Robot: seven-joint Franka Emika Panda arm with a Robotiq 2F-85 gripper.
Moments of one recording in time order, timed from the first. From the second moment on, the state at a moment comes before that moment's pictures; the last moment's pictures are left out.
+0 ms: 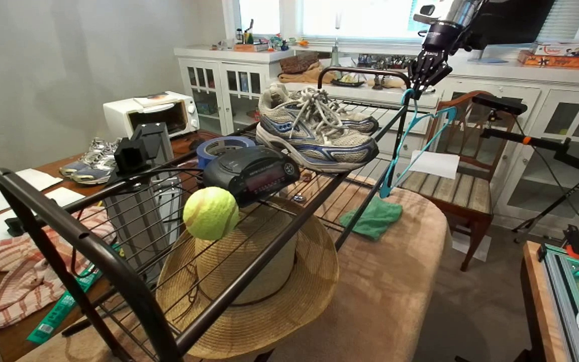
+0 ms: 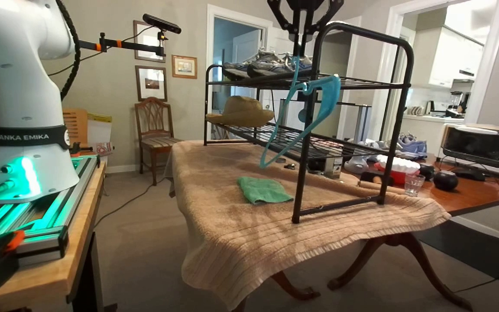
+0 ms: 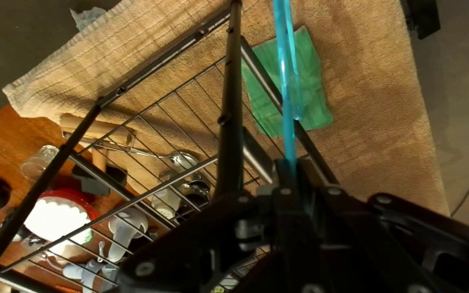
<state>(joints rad) -0.33 -0.03 -0.32 -1.96 0.31 1.92 -1.72</state>
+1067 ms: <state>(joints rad) -0.33 -0.04 -0.32 -2.02 0.33 1.94 -1.69</state>
